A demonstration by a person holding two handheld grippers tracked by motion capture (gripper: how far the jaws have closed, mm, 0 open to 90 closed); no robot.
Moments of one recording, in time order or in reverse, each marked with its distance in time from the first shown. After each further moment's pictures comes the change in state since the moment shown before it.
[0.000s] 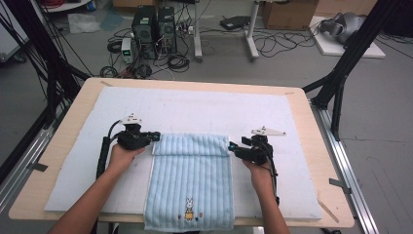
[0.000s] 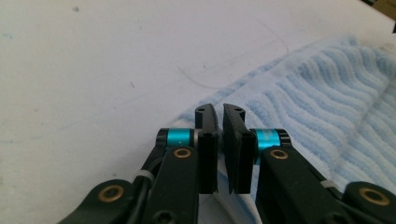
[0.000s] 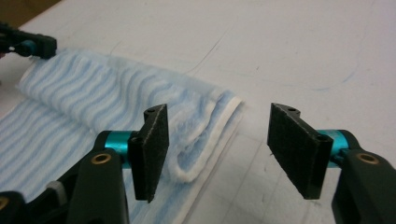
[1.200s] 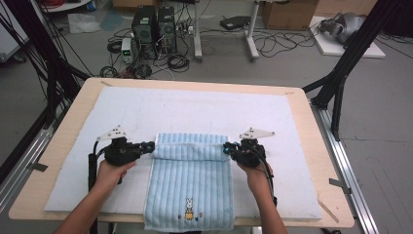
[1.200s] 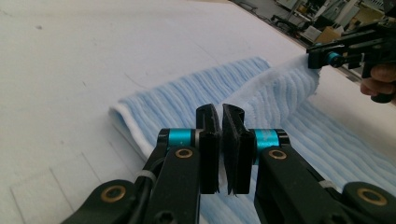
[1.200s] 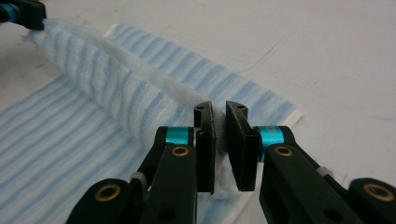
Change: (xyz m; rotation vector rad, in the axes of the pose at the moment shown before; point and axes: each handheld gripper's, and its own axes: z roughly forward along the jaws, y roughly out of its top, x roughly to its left) left arm -0.028 -0.032 -0.052 -0.115 -0.140 -0.028; right arm 0.033 0.004 -0.004 0.046 0.102 -0.182
